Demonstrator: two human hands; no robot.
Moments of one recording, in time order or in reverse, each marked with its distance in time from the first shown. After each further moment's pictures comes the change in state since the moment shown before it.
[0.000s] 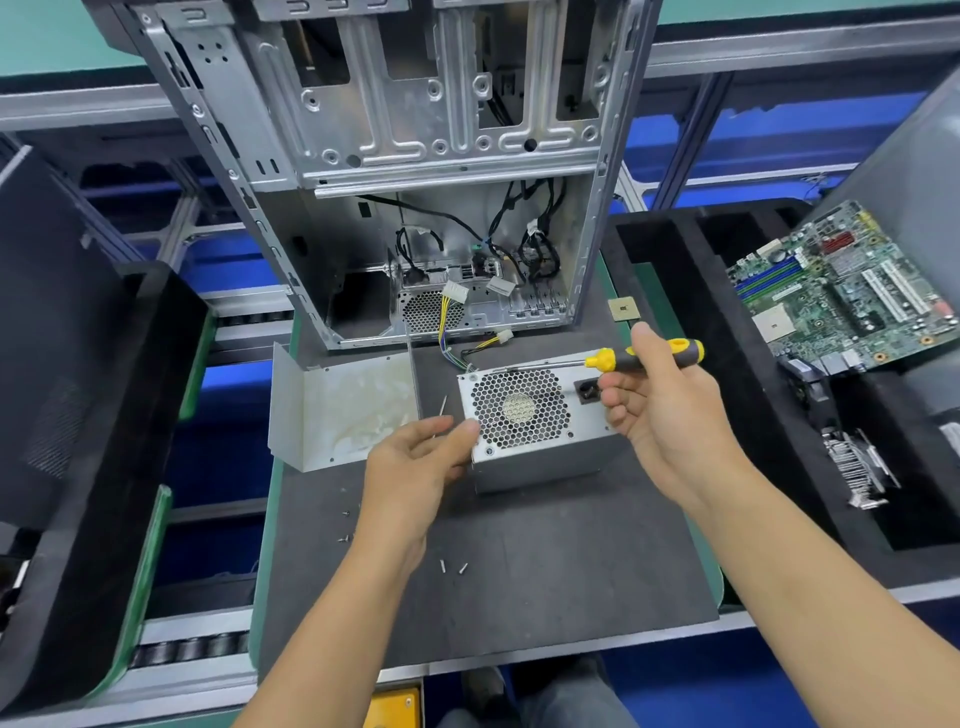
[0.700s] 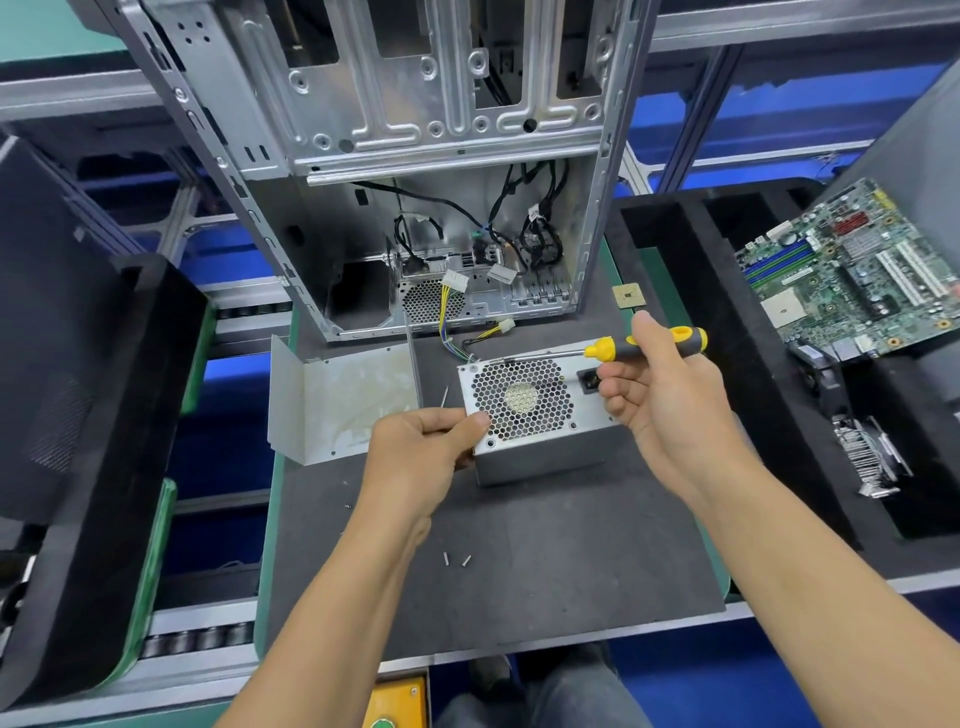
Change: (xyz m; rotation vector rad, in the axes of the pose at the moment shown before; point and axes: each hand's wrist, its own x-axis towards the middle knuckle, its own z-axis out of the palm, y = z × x) left_hand 0.006 0.014 0.007 0.212 0.047 -0.002; right_hand 0.004 0.005 0.001 0.010 -0.015 -0.020
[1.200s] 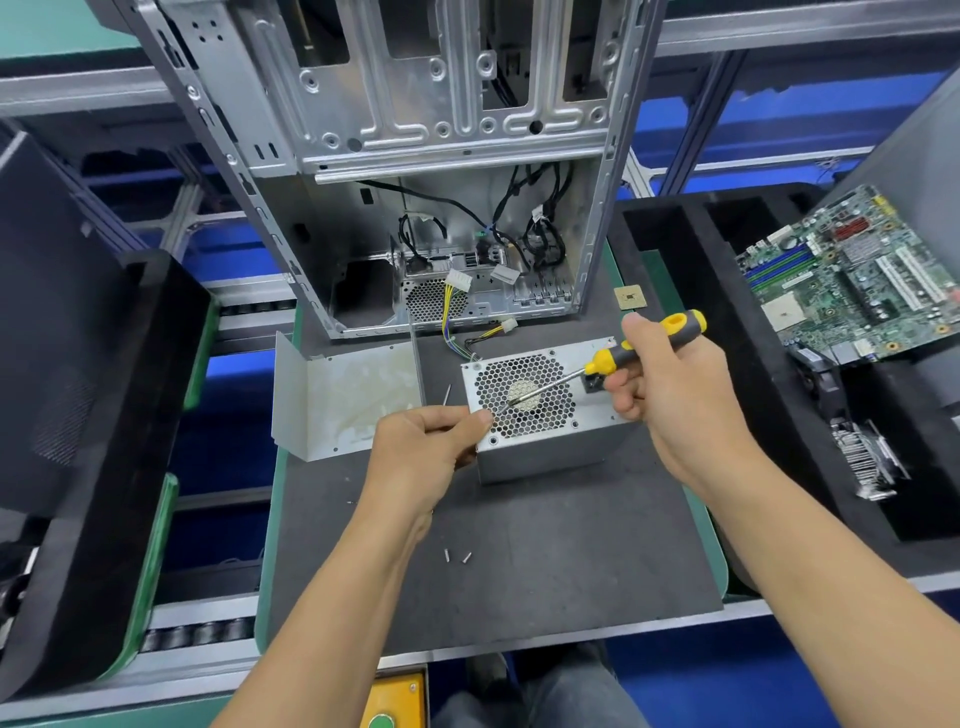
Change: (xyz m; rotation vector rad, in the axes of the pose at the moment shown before) left_hand -0.003 0.001 -0.001 -0.055 -0.025 0.006; right_hand -0.003 -0.009 0.004 -0.258 0.000 -0.171
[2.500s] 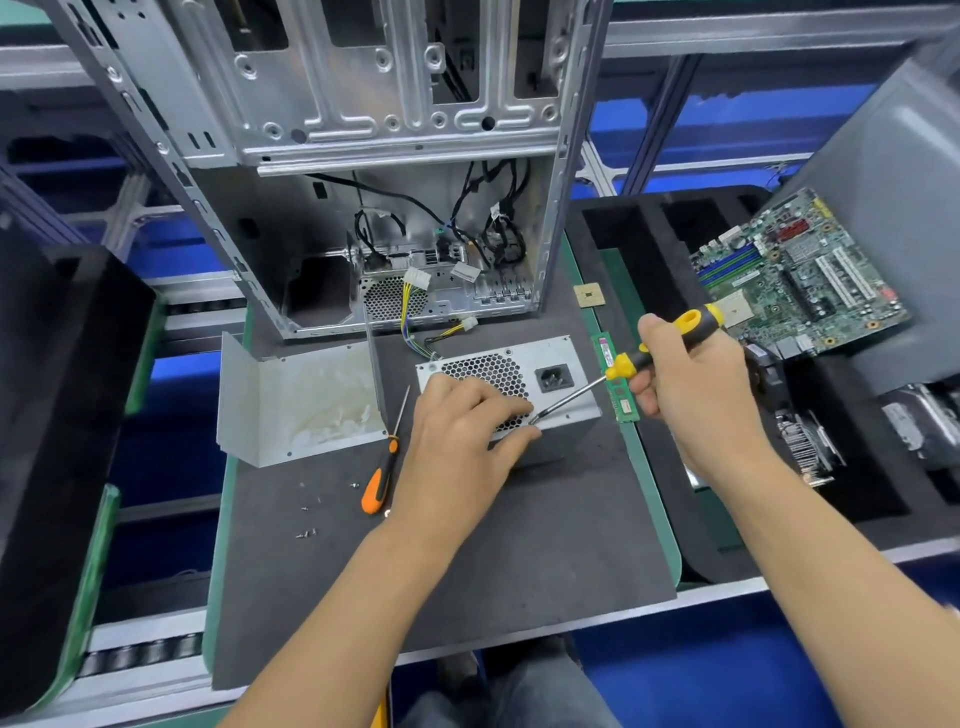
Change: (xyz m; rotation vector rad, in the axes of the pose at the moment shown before) left_hand -0.010 -0.010 0.049 0.728 -0.012 1.017; right_hand 0.013 0.001 -0.049 -0.129 0.085 -0.096
